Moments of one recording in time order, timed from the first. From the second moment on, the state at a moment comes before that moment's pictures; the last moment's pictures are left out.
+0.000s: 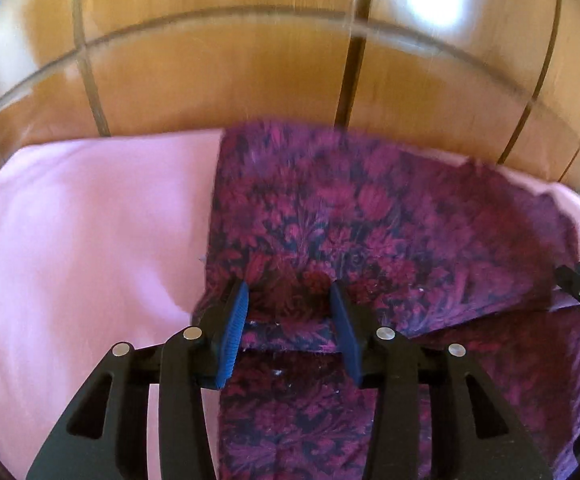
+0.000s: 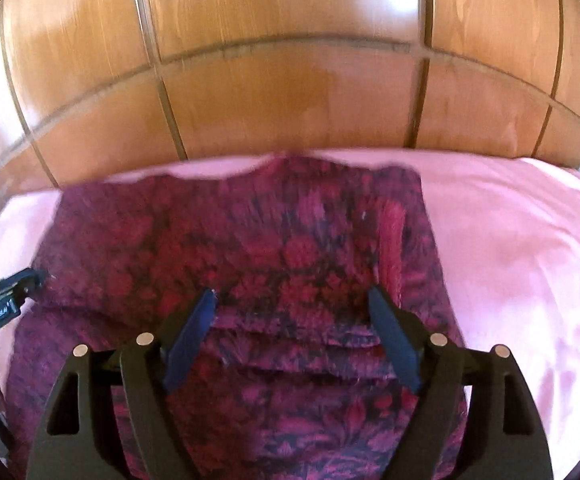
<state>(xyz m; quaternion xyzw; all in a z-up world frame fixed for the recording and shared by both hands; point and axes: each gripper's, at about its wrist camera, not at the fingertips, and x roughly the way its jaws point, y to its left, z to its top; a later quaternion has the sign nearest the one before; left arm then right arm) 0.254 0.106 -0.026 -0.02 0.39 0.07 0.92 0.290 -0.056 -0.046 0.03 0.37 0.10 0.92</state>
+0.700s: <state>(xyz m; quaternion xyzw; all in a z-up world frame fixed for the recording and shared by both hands) 0.103 0.122 -0.040 -0.13 0.40 0.03 0.91 0.166 -0.170 -0.071 0.12 0.44 0.13 0.88</state>
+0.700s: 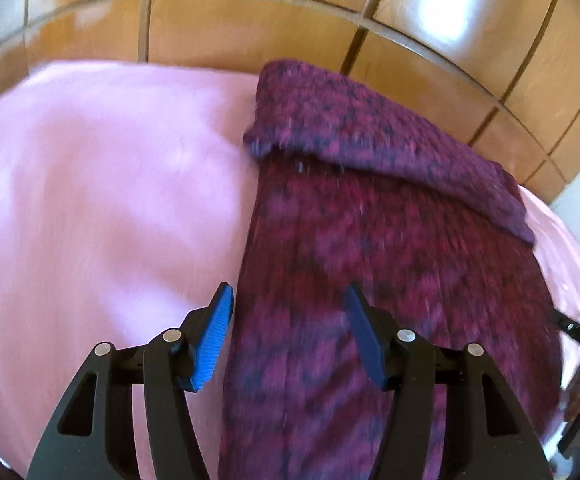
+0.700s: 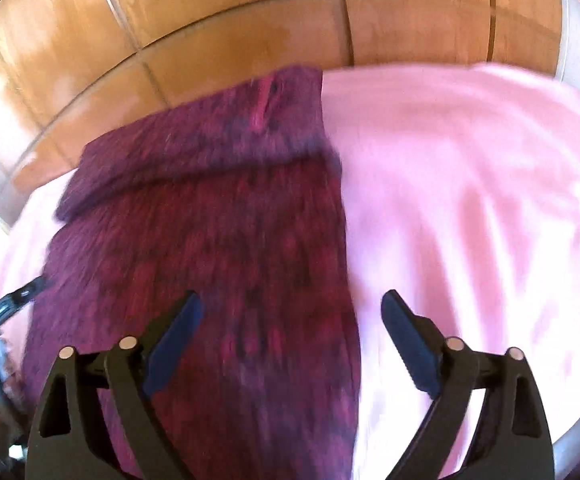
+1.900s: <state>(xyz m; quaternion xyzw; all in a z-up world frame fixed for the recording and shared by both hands) 0.084 0.146 0.011 -0.30 0.36 -0.17 0.87 0.173 -0.180 -0.029 0.30 0.41 0.25 0.82</state>
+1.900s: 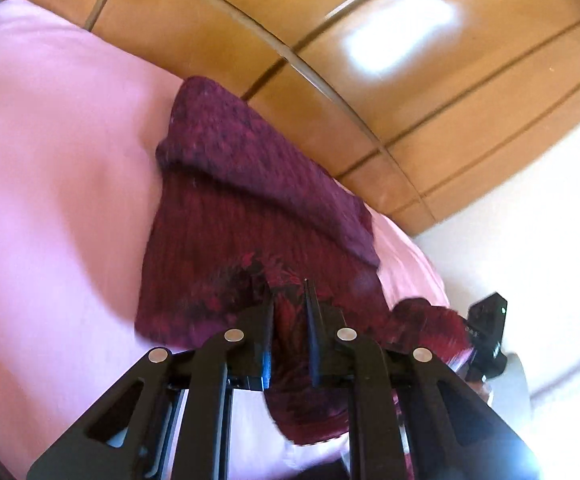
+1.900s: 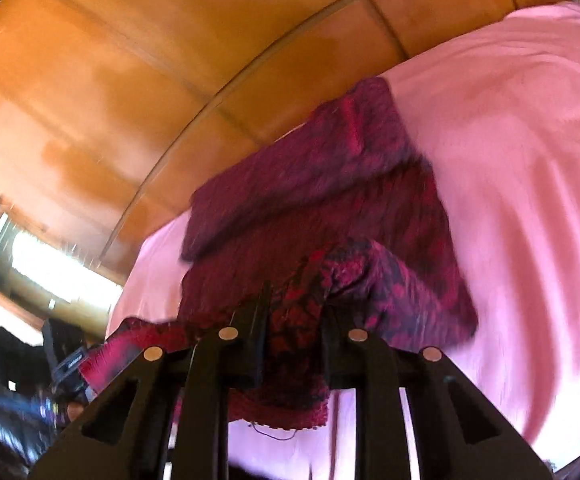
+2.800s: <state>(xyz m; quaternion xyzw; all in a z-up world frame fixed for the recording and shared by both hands) 0.107 0.168 -0.056 -0.25 0.41 -0.11 0.87 0.188 -0.201 -0.085 0.18 0.45 0.16 0.86</state>
